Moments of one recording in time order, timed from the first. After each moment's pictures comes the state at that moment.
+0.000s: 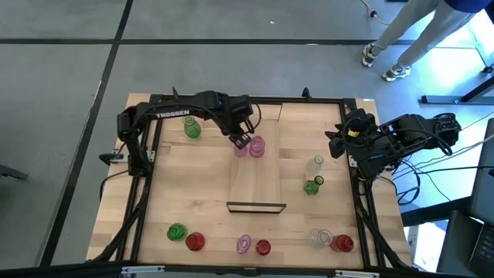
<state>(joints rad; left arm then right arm) 0.28 1.82 1.70 -1.10 0.05 -0.46 0.35 1.07 1.48 -1.51 0.72 1.12</state>
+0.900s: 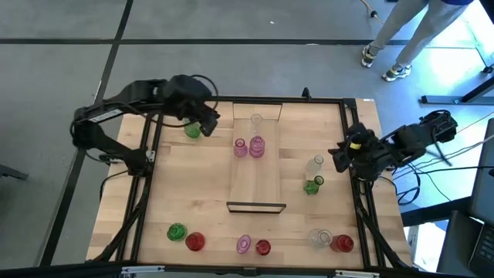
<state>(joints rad) 0.21 1.35 1.70 -1.10 -0.17 -0.47 0.52 1.00 1.30 -1.53 0.59 1.40</state>
